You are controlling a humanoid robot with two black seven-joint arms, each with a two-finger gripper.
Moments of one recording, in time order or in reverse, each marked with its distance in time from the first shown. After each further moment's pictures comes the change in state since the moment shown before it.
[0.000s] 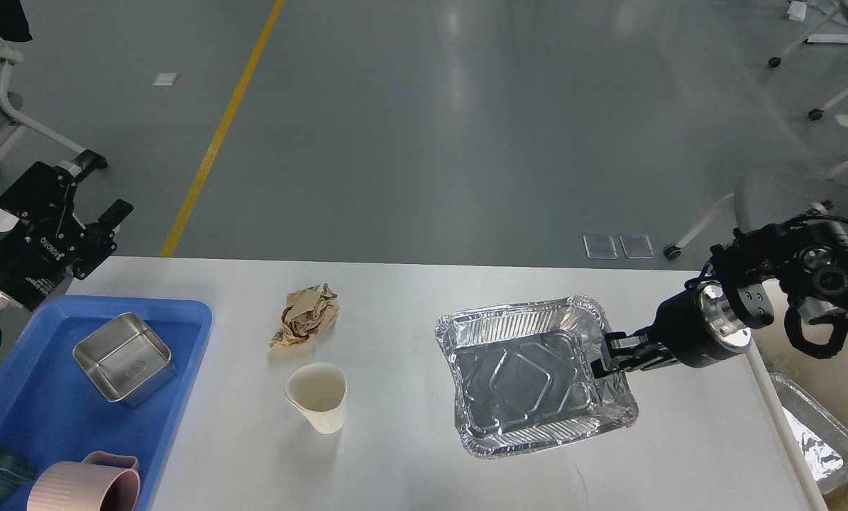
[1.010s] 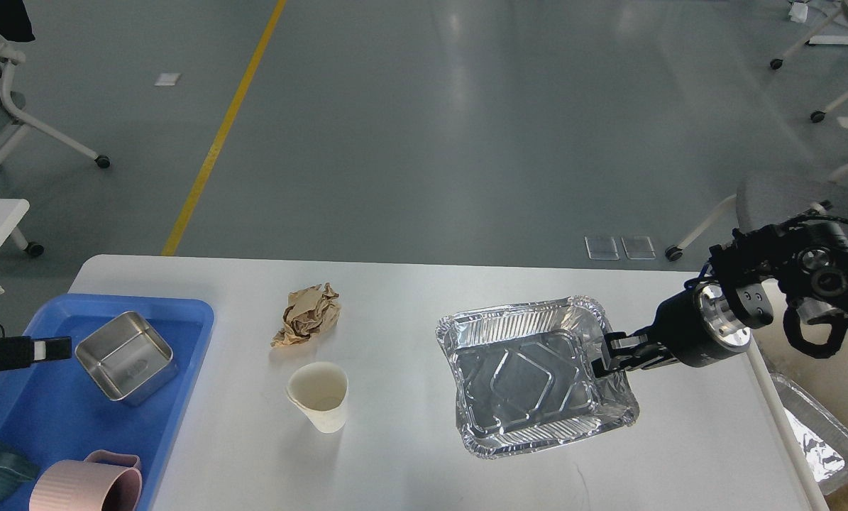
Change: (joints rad) left arm 0.084 0.888 0.298 -0.721 0.365 -0.008 0.120; right arm -0.001 0.002 0.003 0.000 -0.014 0.000 -0.005
